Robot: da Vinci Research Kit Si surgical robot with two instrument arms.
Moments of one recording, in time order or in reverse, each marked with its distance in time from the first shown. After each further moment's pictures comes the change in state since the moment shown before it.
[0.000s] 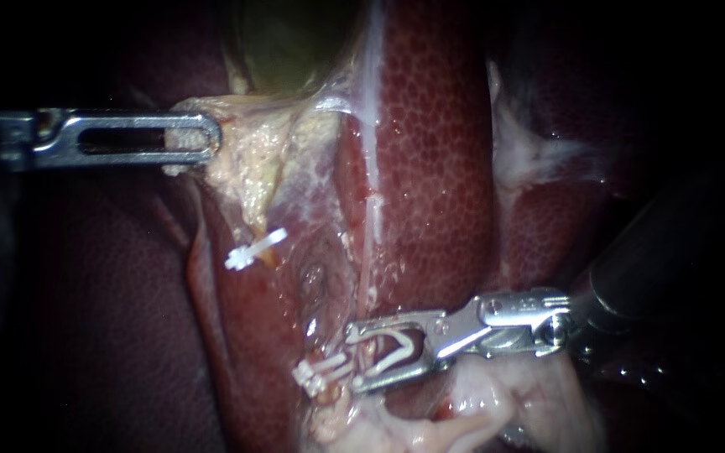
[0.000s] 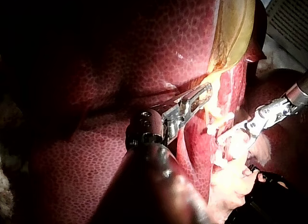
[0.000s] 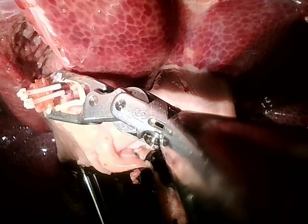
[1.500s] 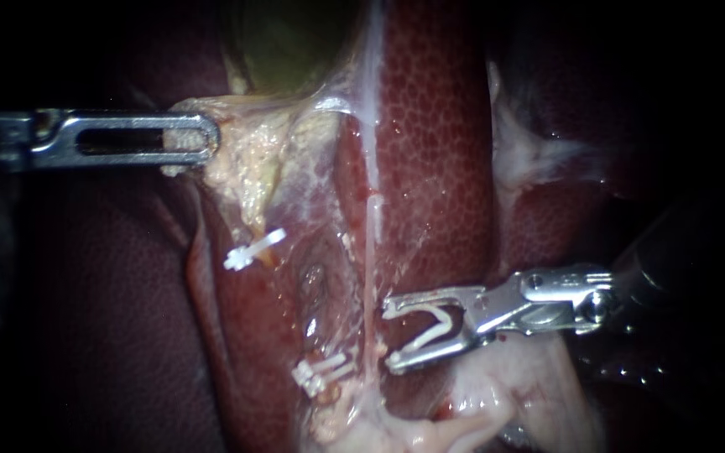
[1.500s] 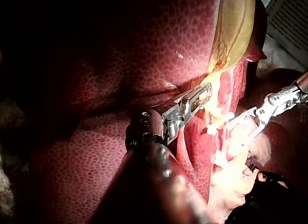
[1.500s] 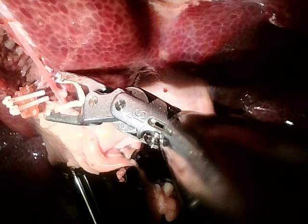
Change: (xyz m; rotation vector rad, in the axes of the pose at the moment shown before) right arm 0.001 0.001 -0.004 -0.033 0.000 0.017; left arm 0.000 0.000 0.000 0.000 0.000 0.000
